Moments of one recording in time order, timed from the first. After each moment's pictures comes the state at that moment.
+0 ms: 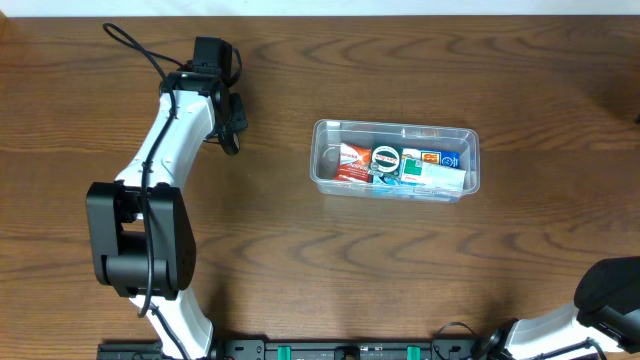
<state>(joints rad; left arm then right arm) -0.09 1.94 1.51 -0.82 -0.16 -0.34 -0.57 1.78 1.96 -1.34 0.23 0.23</state>
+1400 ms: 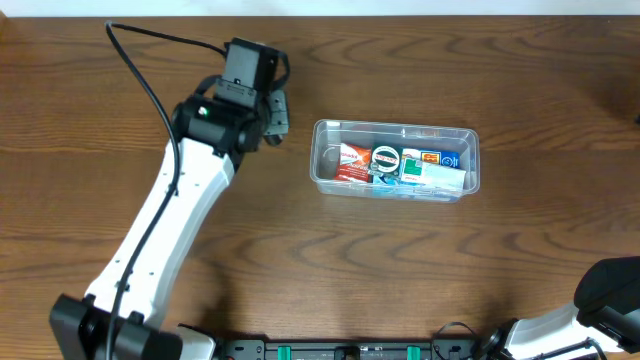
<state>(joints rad) -0.37 1.56 1.50 -0.88 -0.16 -0.39 -0.57 1.78 1.96 -1.34 0.23 0.23</state>
